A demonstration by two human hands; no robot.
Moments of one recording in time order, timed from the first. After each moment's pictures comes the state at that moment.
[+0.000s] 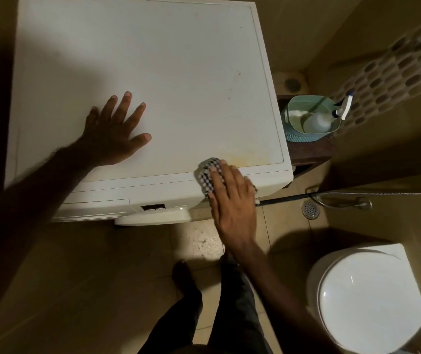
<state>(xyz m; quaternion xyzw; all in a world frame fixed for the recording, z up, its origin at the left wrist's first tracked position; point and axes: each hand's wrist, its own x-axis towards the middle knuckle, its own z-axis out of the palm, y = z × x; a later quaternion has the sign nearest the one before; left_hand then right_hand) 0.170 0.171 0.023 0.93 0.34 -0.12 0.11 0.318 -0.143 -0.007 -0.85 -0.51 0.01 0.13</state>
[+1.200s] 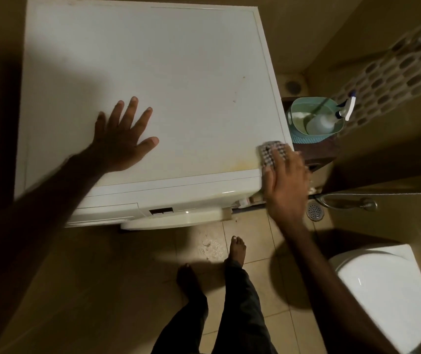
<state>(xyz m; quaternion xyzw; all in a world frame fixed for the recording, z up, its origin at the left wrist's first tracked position) 0.170 0.168 0.019 0.92 0.35 -0.12 0.11 0.403 -0.147 0.012 -0.93 -0.36 0.03 0.12</state>
